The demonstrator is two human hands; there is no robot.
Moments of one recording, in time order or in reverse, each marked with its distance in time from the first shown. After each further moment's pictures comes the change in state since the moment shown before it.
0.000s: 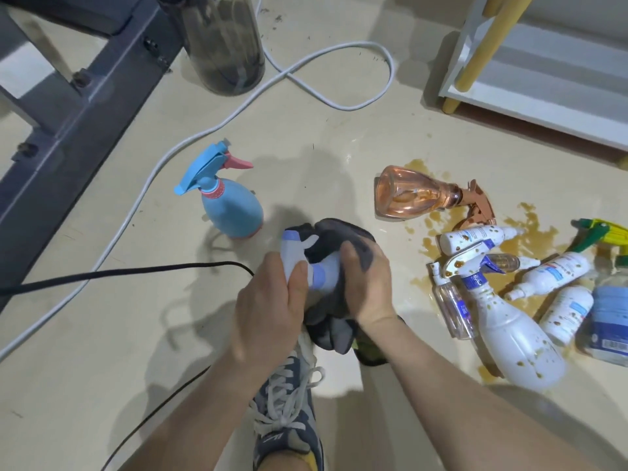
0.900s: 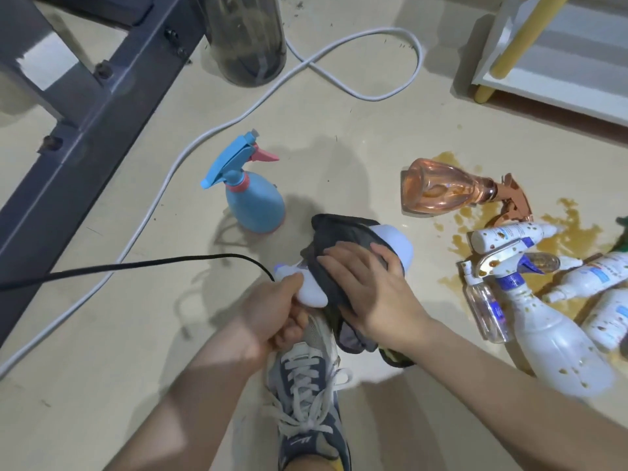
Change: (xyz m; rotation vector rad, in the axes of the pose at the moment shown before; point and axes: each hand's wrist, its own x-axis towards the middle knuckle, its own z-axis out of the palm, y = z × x) left_hand 0.014 -0.017 -0.024 -0.729 -0.505 -0.976; right_hand -0.009 0.014 -0.003 -0.792 -0.335 -0.806
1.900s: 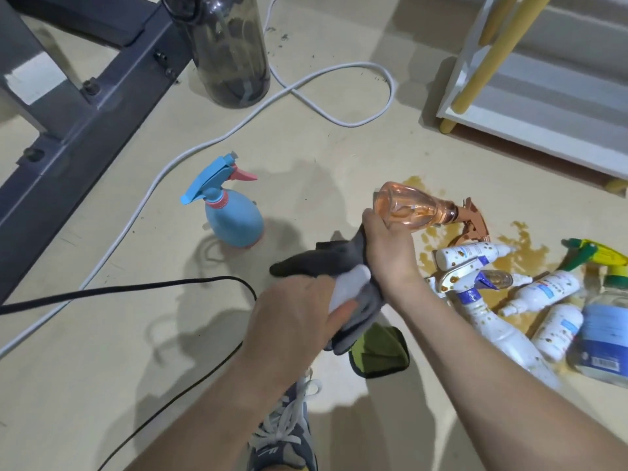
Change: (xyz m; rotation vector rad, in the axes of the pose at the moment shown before) left_hand -0.028 0.010 0.046 1.028 0.275 1.233; right_hand 0.065 0.007 -0.086 0.846 0.222 1.003
